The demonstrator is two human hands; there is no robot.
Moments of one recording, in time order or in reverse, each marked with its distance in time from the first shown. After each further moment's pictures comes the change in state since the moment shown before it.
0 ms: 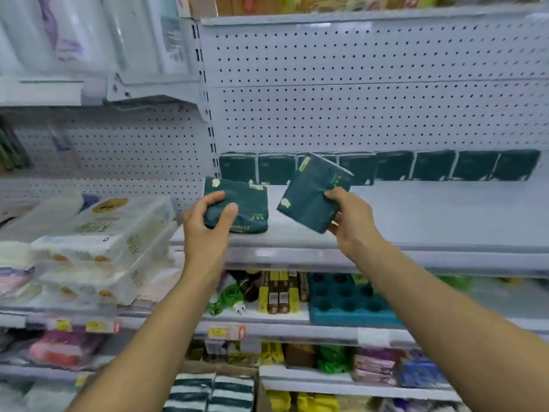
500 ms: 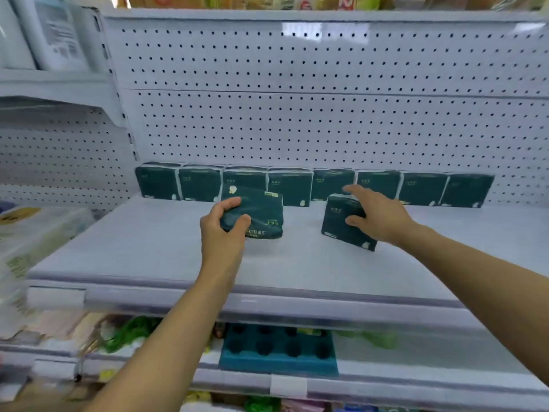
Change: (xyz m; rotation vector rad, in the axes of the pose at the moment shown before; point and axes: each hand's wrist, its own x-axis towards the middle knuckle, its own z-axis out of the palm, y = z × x) left_hand 0.001 -0.002 0.245 -0.071 0.004 -0.068; right_hand 0.172 -0.119 -0.221 -1.753 -0.187 -0.446
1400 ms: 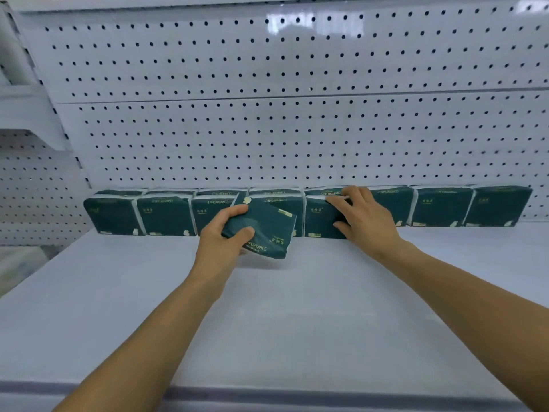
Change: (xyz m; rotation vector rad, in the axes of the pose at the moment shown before) left_hand 0.095 -0.019 0.067 0.001 -0.229 -0.126; right_hand 0.125 0.054 0.073 -0.145 0.503 -0.320
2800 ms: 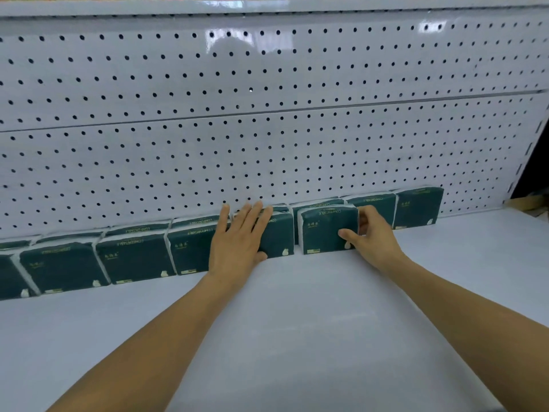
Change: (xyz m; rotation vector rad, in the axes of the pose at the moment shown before) left_hand 0.082 -0.035 0.138 1.636 -0.202 0.810; right_hand -0.056 0.096 -0.032 0.658 -0.080 0.875
